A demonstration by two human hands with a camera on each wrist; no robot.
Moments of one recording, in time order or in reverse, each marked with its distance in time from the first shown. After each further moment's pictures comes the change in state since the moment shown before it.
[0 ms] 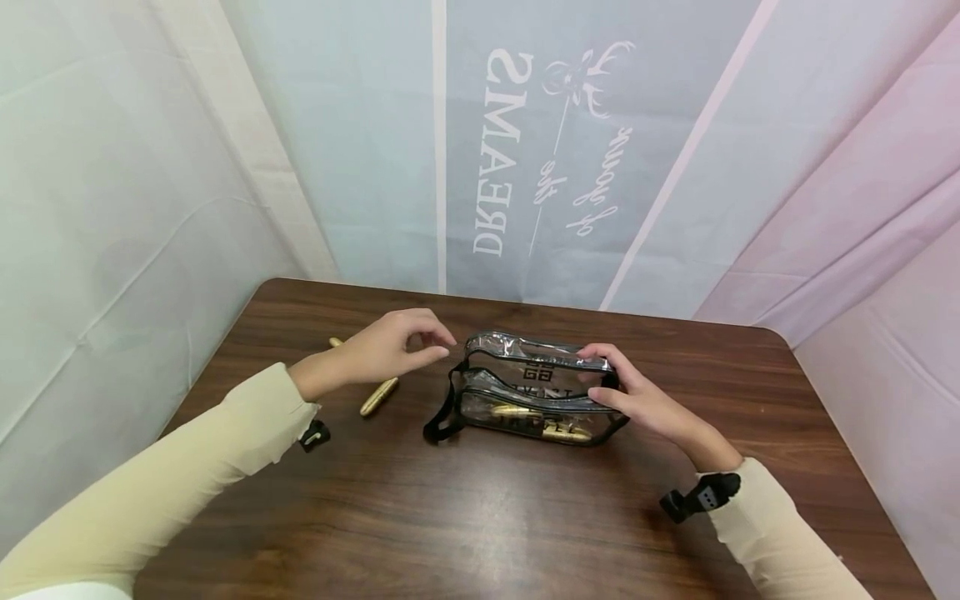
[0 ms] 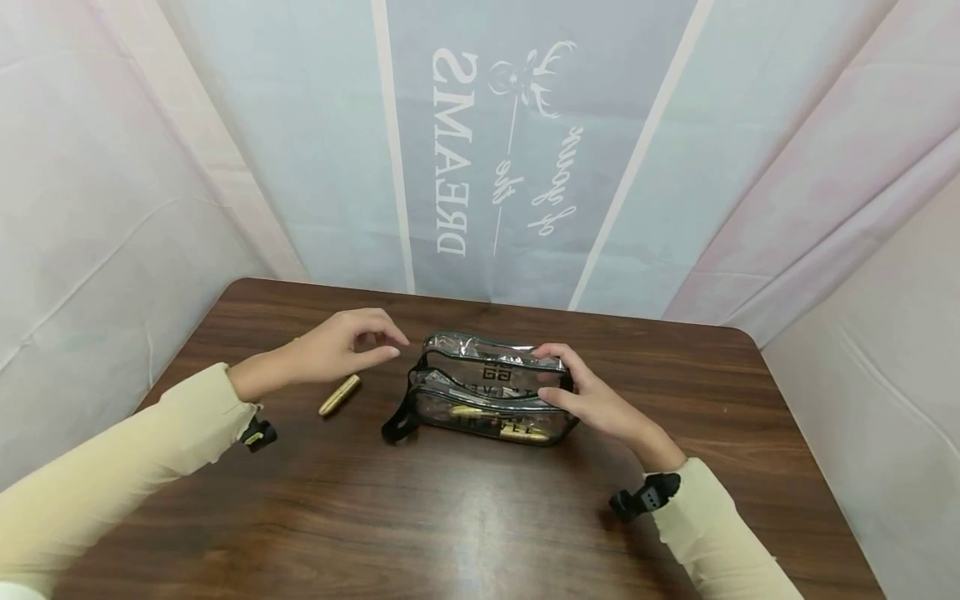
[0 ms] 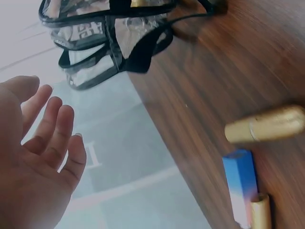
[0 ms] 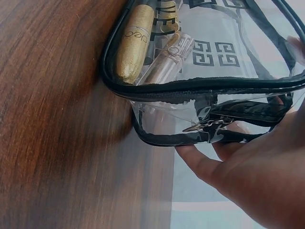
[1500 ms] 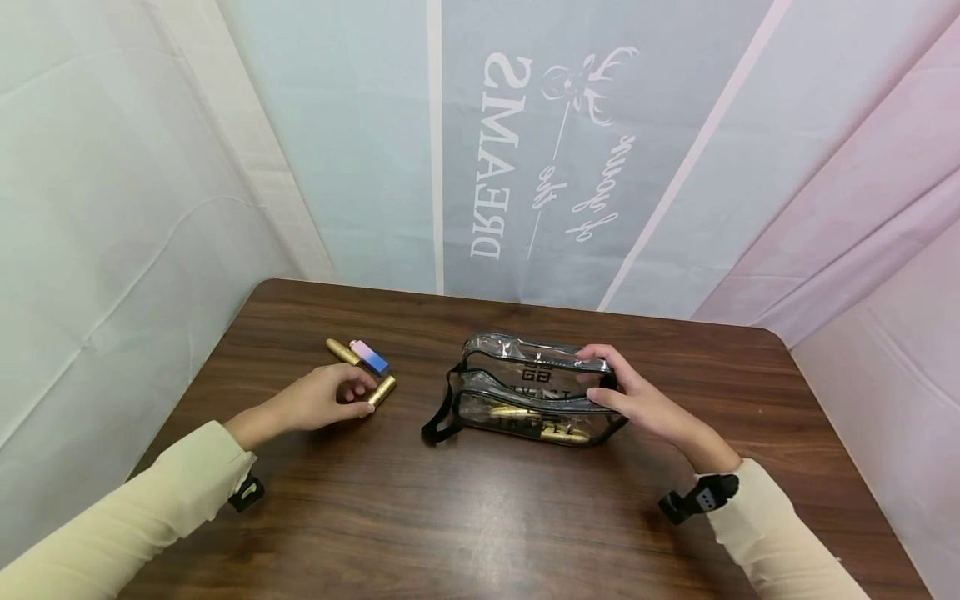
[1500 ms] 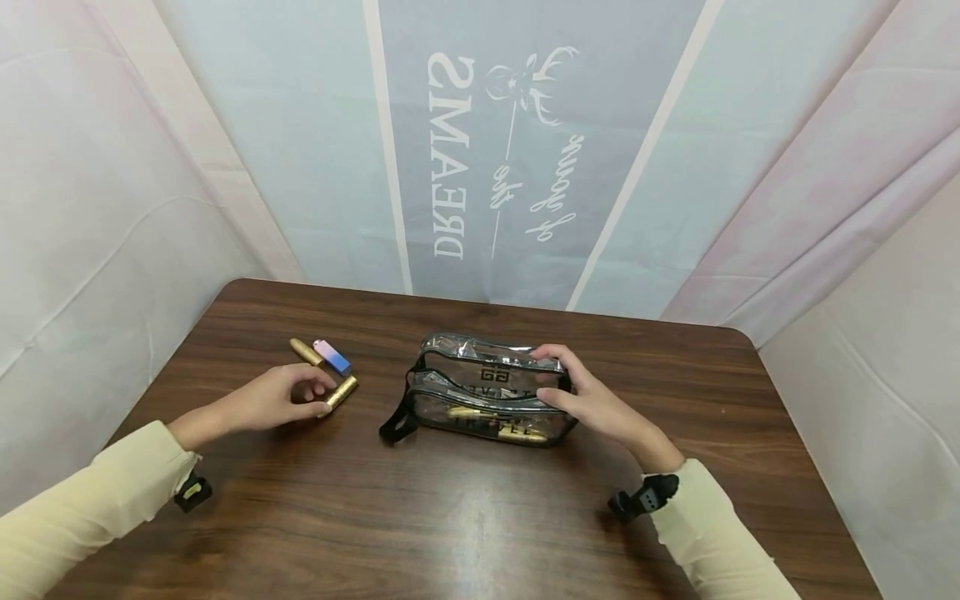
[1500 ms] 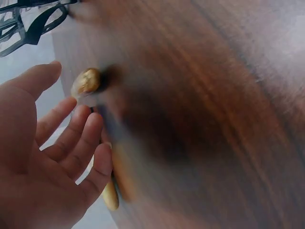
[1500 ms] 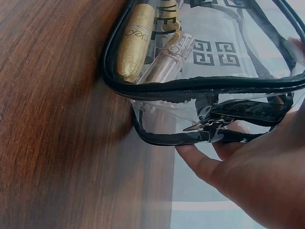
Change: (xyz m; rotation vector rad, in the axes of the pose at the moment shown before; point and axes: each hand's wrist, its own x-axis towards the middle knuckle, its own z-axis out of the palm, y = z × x) left_hand -0.090 -0.059 0.011 0.044 -0.093 -0.354; right_hand 0.009 0.000 -0.015 0.037 -0.035 0.066
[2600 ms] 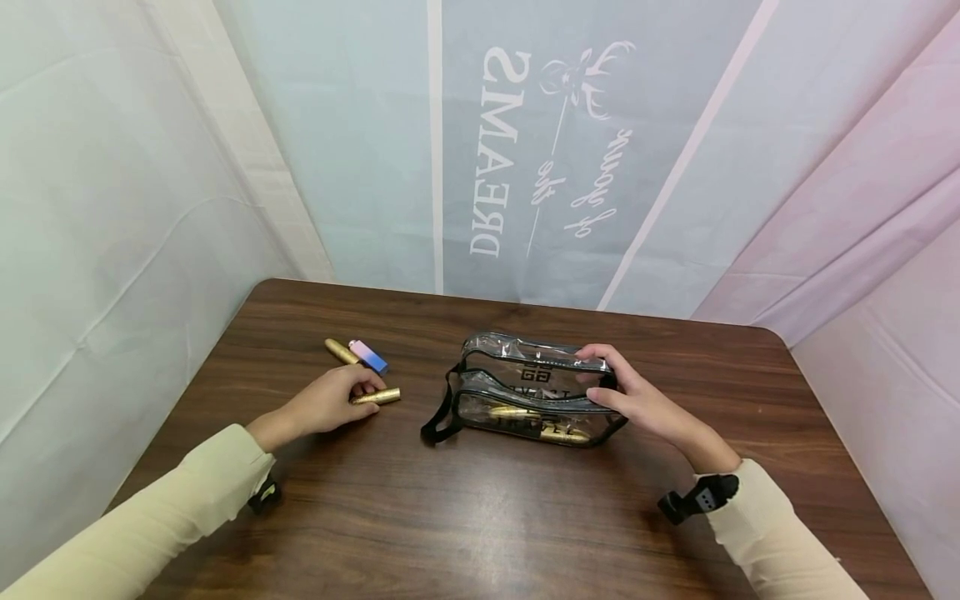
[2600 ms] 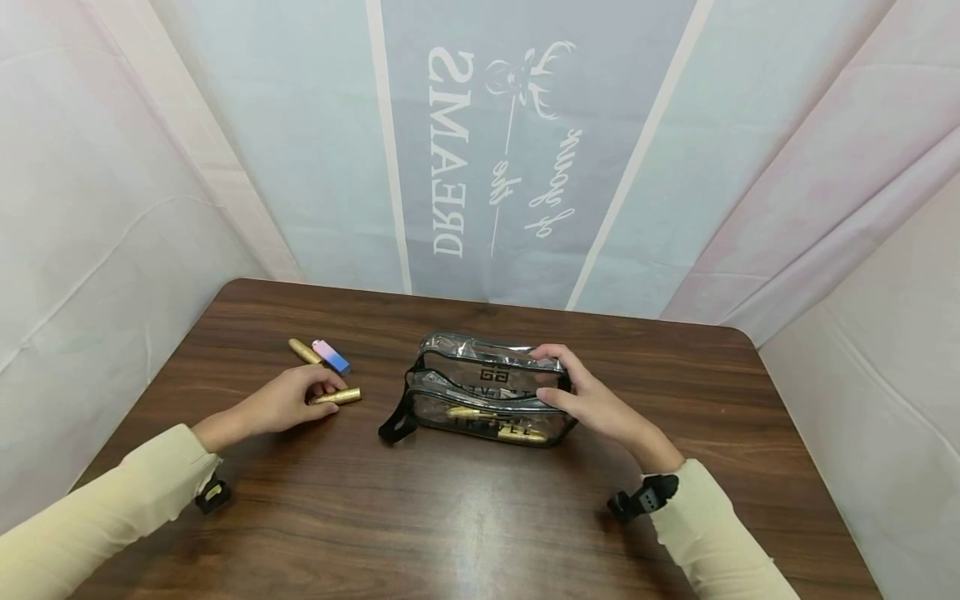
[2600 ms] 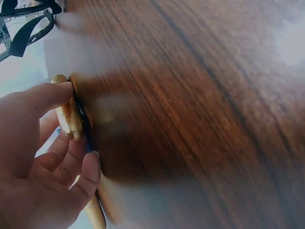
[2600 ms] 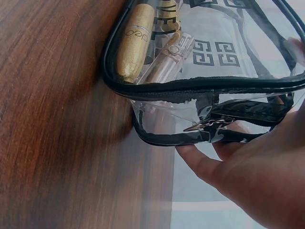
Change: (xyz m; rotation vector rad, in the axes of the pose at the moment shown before) left_hand 0.012 -0.014 0.025 0.022 0.048 0.014; right_hand -0.004 0.006 0.008 -0.029 0.022 -0.015
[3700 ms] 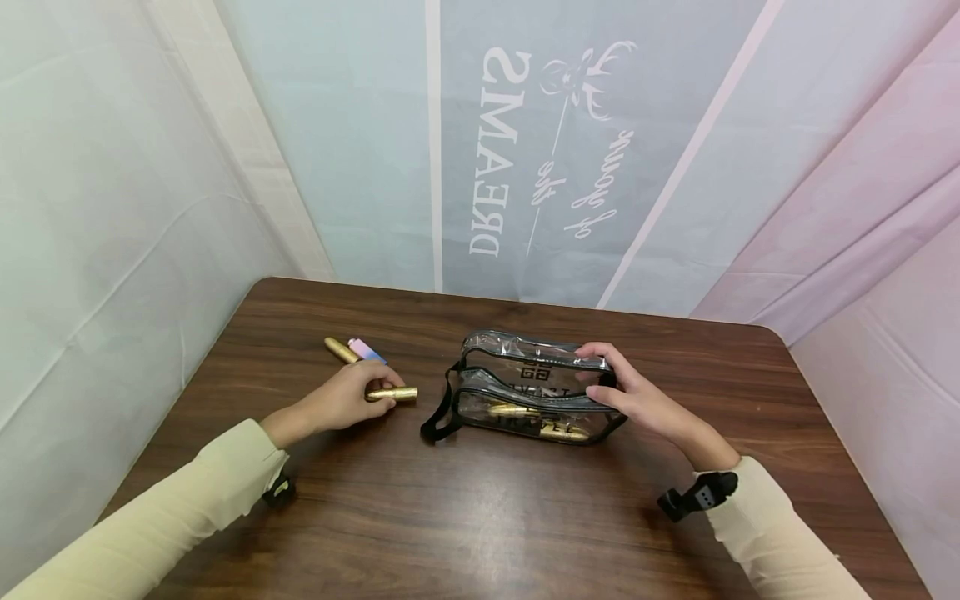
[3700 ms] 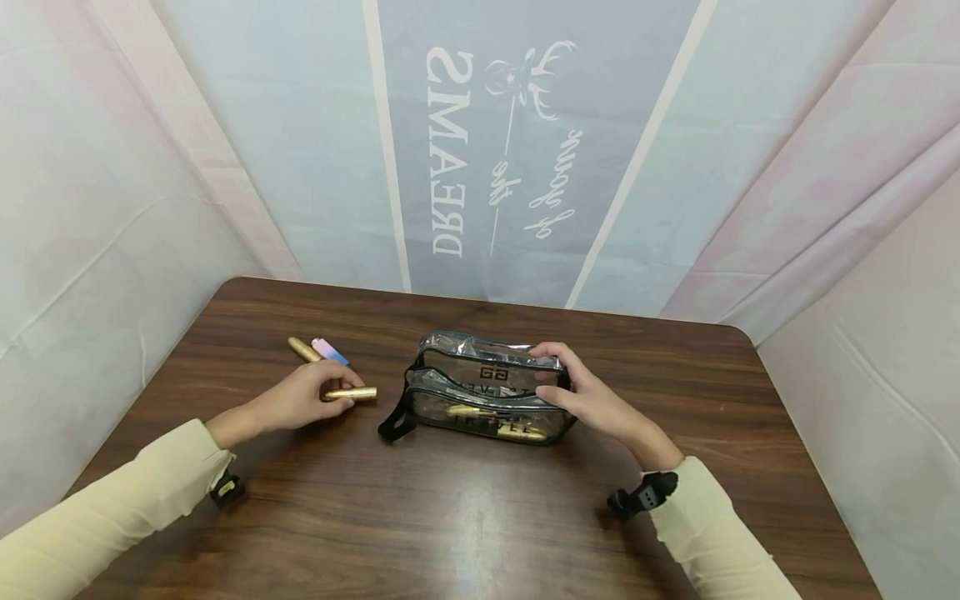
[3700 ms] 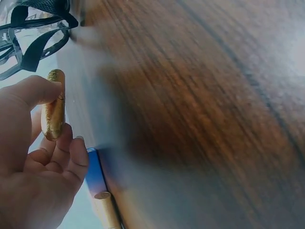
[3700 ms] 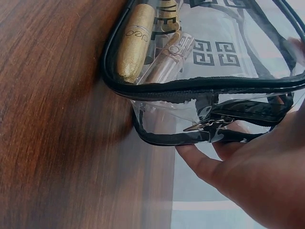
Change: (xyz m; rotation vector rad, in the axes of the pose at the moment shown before) left_hand 0.015 0.019 0.001 -0.092 0.015 0.121; right_hand 0.004 -0.003 -0.004 0.020 -0.005 0.033
